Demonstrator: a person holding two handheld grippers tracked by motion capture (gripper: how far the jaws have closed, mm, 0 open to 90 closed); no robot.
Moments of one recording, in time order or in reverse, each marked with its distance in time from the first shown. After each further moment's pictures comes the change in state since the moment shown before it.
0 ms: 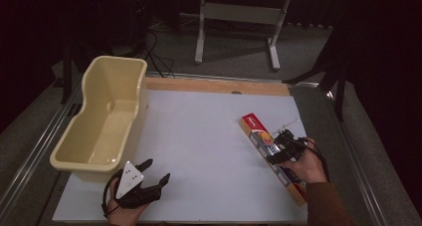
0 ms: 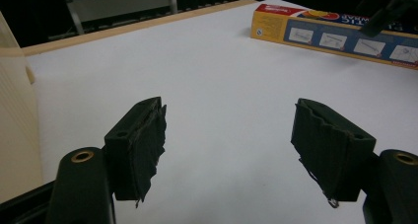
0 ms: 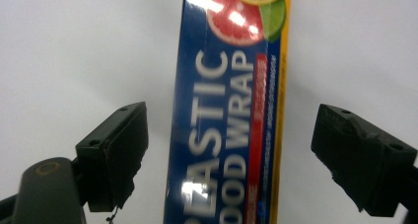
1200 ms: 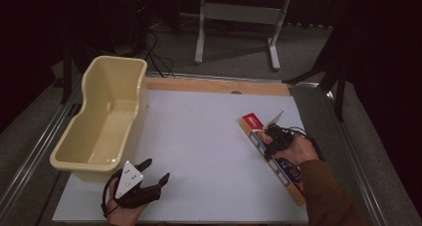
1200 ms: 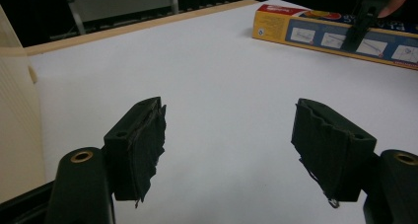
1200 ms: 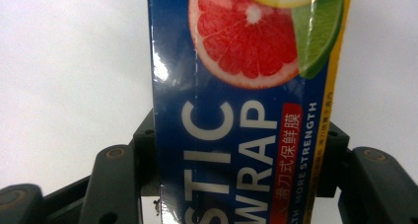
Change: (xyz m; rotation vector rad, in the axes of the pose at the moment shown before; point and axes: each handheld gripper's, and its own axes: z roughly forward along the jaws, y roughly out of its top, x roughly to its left) left arm 0.001 0.000 -0.001 -0.001 0.005 0.000; right arm -0.011 0.038 0.037 0.324 0.094 0.089
